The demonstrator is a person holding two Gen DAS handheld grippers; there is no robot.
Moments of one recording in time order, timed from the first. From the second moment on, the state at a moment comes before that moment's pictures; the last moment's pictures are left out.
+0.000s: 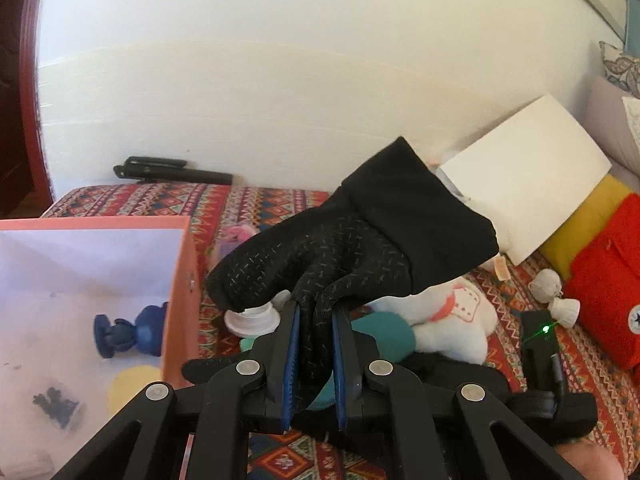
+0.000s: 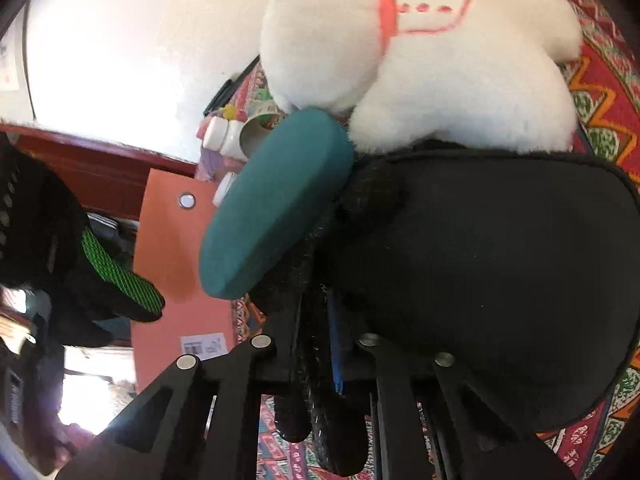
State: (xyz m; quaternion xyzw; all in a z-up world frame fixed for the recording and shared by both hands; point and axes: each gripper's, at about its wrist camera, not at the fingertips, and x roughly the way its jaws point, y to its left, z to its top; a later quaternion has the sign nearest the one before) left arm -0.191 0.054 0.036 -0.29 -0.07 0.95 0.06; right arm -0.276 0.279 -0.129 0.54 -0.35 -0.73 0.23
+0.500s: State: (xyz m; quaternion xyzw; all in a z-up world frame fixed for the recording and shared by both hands) left arm -0.169 0.012 0.056 -0.27 -0.10 0.96 0.05; right arm -0.246 0.259 -0.065 0.48 -0.40 -0.72 0.30
